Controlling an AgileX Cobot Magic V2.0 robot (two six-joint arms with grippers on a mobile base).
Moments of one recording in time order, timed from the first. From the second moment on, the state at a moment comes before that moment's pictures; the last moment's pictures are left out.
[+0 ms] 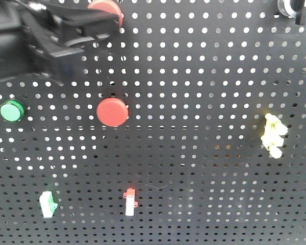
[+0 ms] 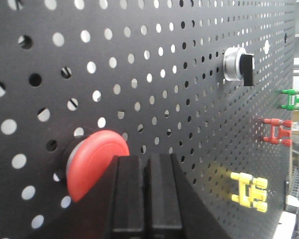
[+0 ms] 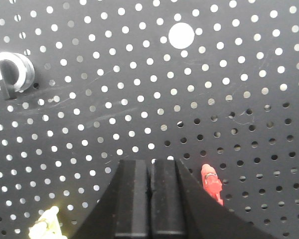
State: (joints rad) left arm -0.53 1.23 -1.48 -1.04 0.43 1.06; right arm 0.01 0.50 -0.84 0.11 0.23 0.09
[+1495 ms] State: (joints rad) left arm -0.52 0.80 -0.98 -1.01 0.37 0.99; right arm 0.01 1.07 -1.32 1.42 0.73 -1.00
